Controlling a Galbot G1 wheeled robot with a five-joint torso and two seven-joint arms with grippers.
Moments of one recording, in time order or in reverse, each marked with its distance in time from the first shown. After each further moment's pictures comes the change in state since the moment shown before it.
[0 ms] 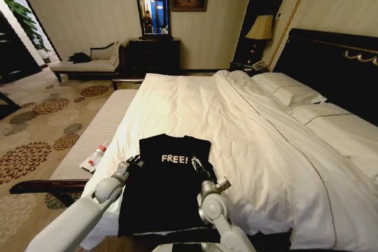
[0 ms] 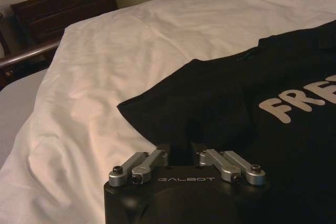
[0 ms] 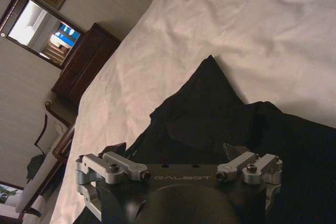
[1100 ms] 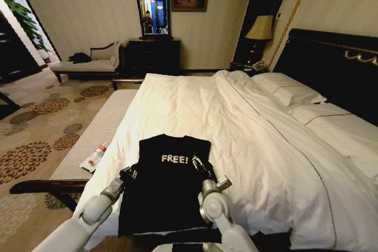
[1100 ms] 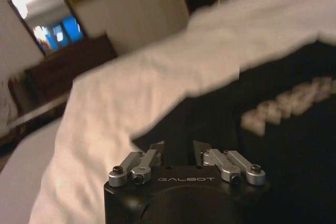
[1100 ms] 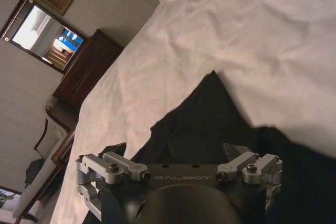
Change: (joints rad) left arm 0.289 -0.017 -0.231 -0.147 0.218 -0.238 0.075; right arm 0.047 -0.033 0.020 -0.014 0.021 0.000 0.006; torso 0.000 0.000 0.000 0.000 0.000
